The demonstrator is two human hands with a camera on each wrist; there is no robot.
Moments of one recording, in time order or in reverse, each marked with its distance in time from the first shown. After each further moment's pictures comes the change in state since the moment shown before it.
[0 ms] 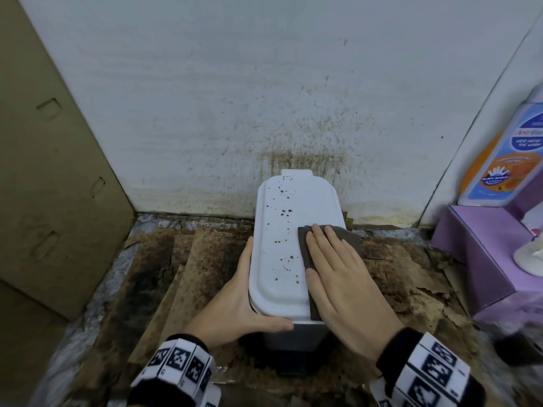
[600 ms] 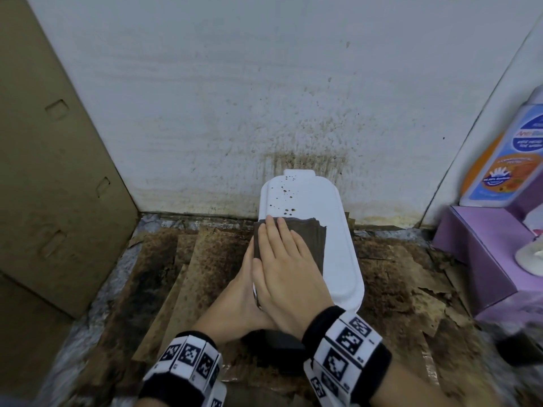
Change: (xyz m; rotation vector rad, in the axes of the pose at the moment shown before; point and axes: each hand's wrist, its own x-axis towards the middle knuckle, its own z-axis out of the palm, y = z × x) left_hand 0.006 -0.015 0.004 0.144 0.071 0.049; right_hand 0.046 -0.069 0.024 -0.084 0.049 -0.022
